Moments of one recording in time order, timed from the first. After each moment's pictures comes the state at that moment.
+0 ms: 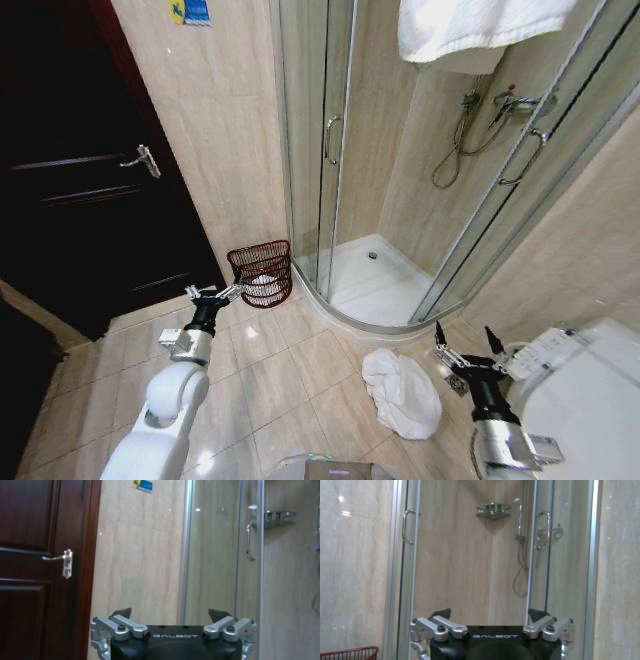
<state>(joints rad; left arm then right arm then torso) 1.53 -1.25 -0.69 -2.18 -0.40 -0.01 -0.08 -1.89 1.61 0.82 2.32 0.15 0.19 -0.13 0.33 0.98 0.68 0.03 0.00</state>
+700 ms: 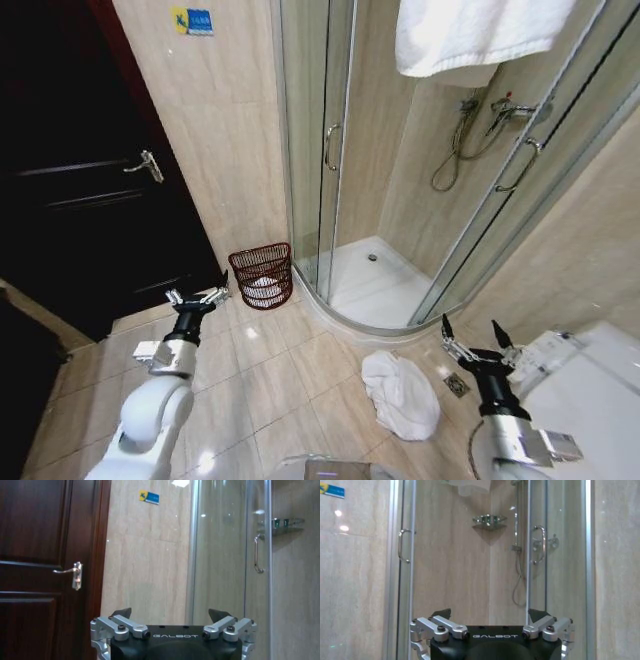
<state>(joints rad) 1.51 -1.27 -0.72 -2.18 -0.40 0.00 -0.07 -1.87 1.61 0.85 2.36 0.22 0.16 -0.15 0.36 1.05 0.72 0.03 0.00</state>
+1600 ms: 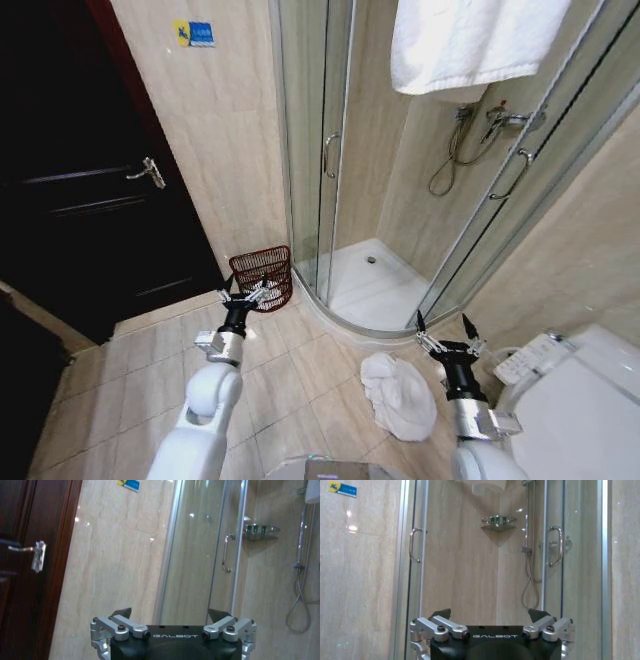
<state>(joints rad) 1.40 -1.41 -0.50 -2.07 -0.26 -0.04 -0.08 -1.79 1.61 0.70 2.26 0.07 0.20 -0.08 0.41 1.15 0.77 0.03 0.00</state>
